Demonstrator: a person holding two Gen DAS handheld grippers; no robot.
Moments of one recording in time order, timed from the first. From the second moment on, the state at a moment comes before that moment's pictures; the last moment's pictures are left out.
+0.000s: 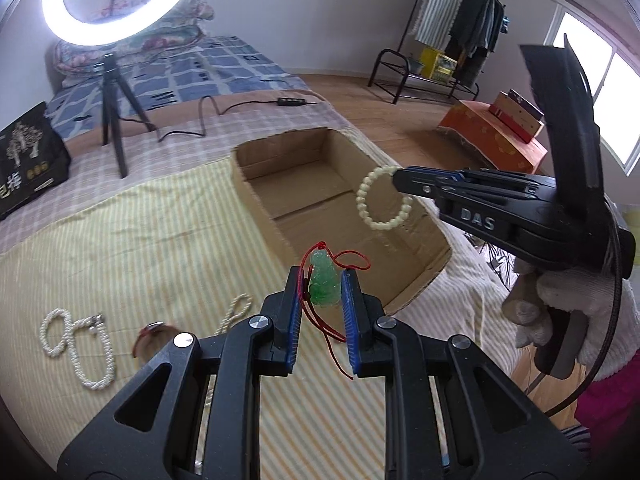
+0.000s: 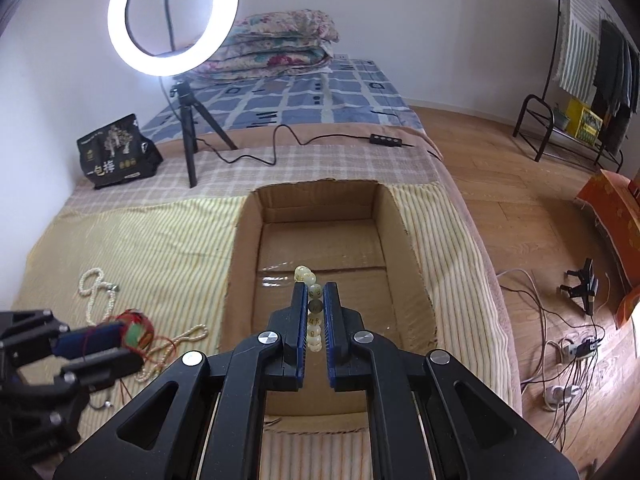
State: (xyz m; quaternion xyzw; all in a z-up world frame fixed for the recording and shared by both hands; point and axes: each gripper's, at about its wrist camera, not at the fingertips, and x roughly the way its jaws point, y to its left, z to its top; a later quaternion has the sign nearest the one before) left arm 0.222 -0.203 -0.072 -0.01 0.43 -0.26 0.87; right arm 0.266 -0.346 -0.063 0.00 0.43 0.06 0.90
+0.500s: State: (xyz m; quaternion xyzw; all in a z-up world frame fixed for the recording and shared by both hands) left arm 0.236 -0.247 -0.098 0.00 0.45 -0.29 0.85; right arm 0.293 -0.376 -0.091 0.03 0.46 0.05 0.89
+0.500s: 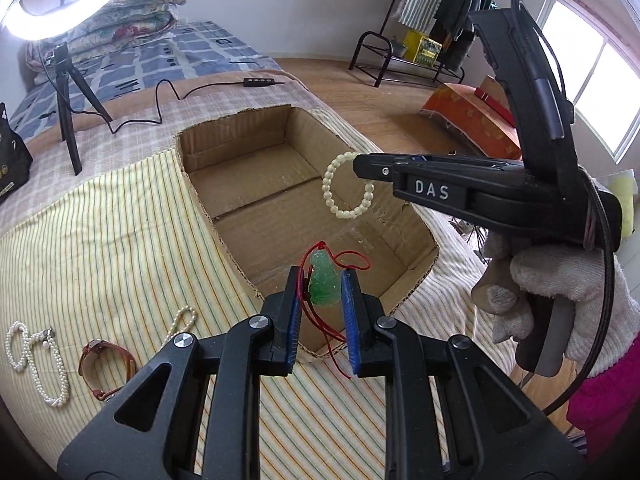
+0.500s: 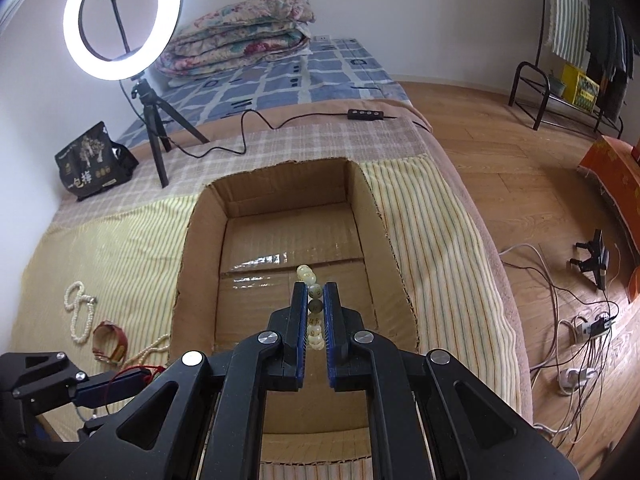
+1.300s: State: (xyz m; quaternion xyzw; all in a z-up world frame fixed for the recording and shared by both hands) left arm 0.220 -0.211 -0.081 0.01 0.43 -0.26 0.86; right arm 0.281 -0.366 -0.074 0.03 0.44 0.03 0.90
